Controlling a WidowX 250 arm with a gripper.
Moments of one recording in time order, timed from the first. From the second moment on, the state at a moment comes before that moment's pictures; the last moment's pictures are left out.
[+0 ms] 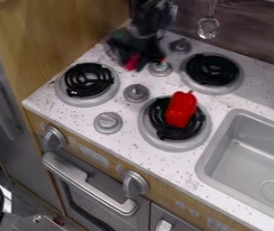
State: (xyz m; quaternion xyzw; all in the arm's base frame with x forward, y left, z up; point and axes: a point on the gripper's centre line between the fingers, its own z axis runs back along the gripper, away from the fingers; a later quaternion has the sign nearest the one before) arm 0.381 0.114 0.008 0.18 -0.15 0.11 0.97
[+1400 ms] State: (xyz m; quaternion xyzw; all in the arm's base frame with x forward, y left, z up) arm 0.326 0.173 0.017 0.11 -0.09 0.15 0.98
